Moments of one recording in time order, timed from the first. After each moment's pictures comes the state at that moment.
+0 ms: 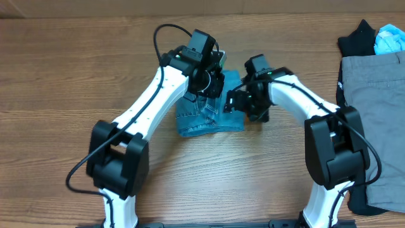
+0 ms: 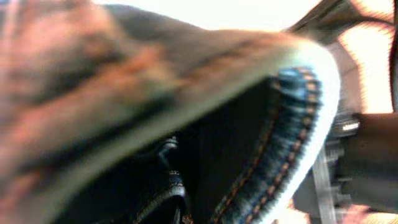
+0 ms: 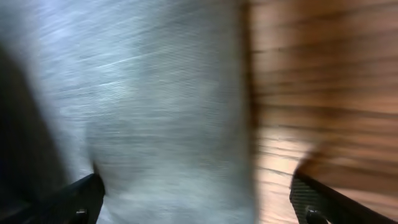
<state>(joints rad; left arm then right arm) -0.47 2.01 1.69 -0.85 0.33 -0.21 0.30 2.02 1.37 -0.82 -0.32 0.47</state>
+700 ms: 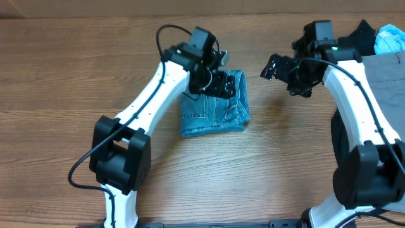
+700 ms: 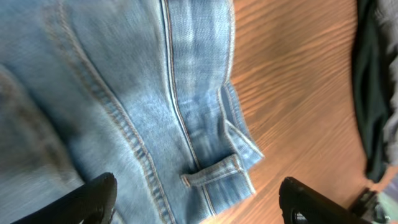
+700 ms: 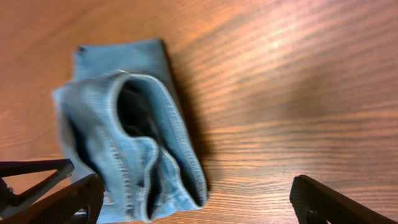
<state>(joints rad) -0.45 2.06 1.79 -0.94 0.44 -0.22 0.05 1.81 1.59 -1.03 -0.33 0.41</state>
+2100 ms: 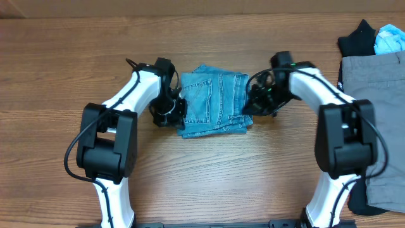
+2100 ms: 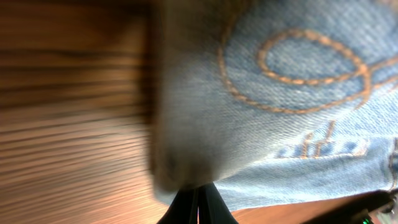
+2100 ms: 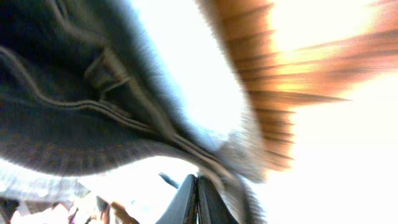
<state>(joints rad) -0.24 2.10 1.47 -1.09 0.40 -0.26 0.11 2.06 1.42 -0.92 -0.61 0.40</state>
